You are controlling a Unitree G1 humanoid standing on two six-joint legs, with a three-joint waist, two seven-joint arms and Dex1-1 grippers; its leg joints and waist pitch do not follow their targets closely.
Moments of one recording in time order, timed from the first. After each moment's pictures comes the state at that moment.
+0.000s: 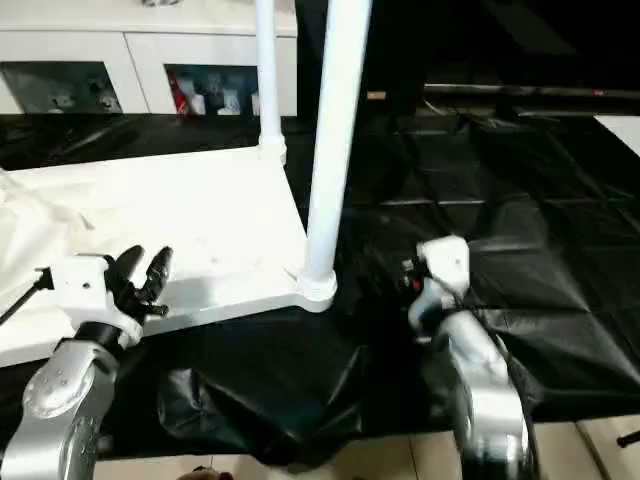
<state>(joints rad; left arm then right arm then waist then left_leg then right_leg) 0.00 0.05 0.19 -0.18 -0.10 0.17 -0.18 -0.05 -0.13 -0.09 0.04 0.17 0.10 0.38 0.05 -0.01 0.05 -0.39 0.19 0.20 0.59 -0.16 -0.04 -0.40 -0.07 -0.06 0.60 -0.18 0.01</state>
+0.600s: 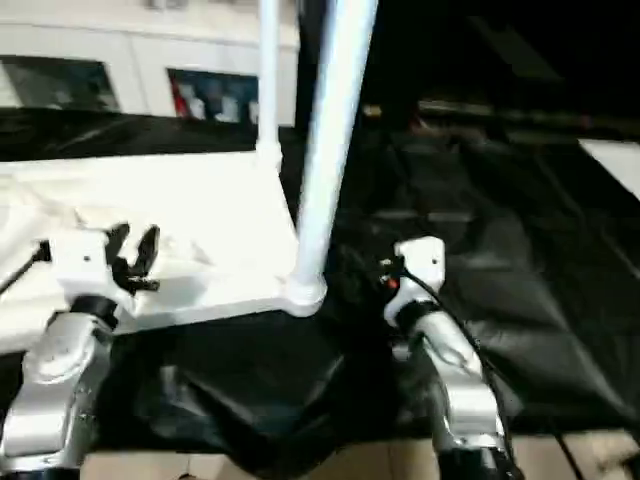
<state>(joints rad) -0.09 0.10 0.15 -0.09 -0.04 0.15 -0.16 -0.16 -0.12 -0.05 0.10 0.19 0.11 0.38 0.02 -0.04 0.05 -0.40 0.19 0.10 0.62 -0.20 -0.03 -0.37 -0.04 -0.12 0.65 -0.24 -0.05</state>
